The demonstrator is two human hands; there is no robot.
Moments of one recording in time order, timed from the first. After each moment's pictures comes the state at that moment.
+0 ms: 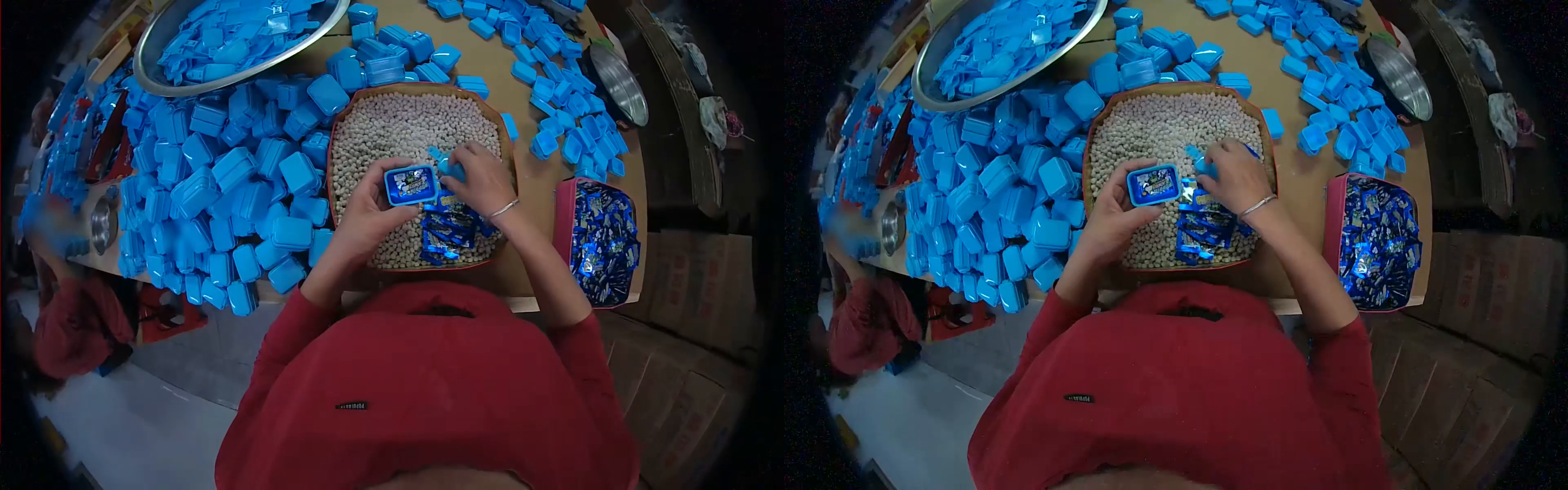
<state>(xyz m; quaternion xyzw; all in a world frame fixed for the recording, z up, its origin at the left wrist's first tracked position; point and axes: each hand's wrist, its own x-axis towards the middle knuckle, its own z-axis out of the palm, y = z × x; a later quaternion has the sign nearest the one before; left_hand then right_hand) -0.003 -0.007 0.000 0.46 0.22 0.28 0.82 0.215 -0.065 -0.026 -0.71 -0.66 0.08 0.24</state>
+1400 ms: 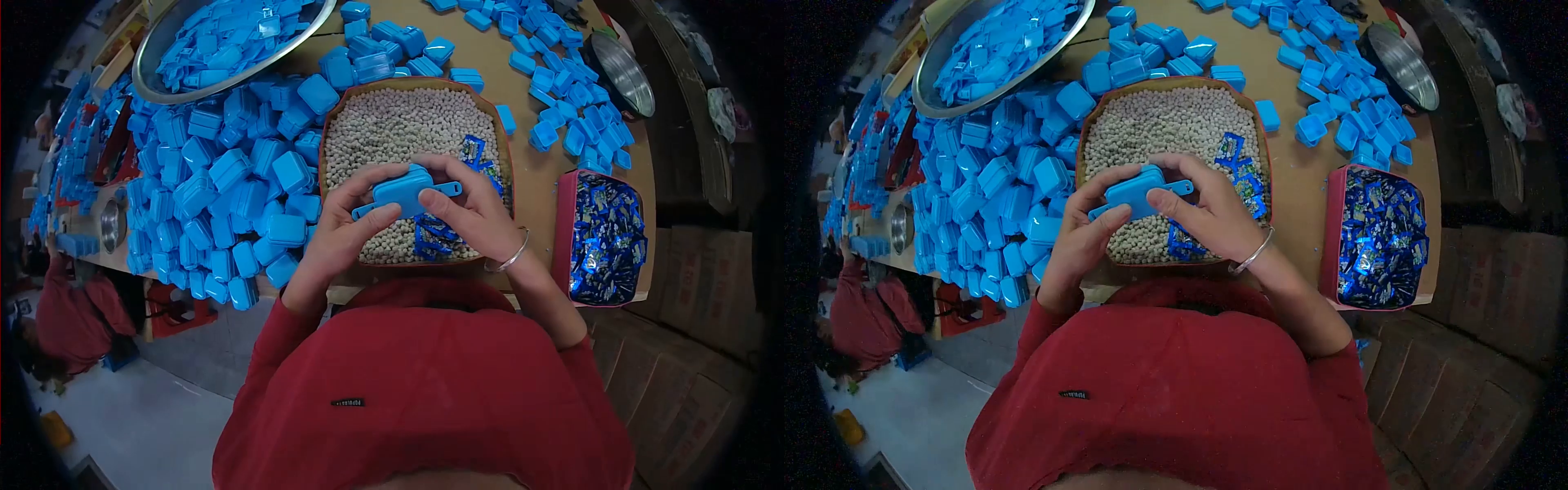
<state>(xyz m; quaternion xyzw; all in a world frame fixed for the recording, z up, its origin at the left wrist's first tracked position) -0.020 -0.012 0.041 0.60 0.21 0.26 0.72 0.165 -0.099 0.044 -0.53 -0.48 0.46 0.53</state>
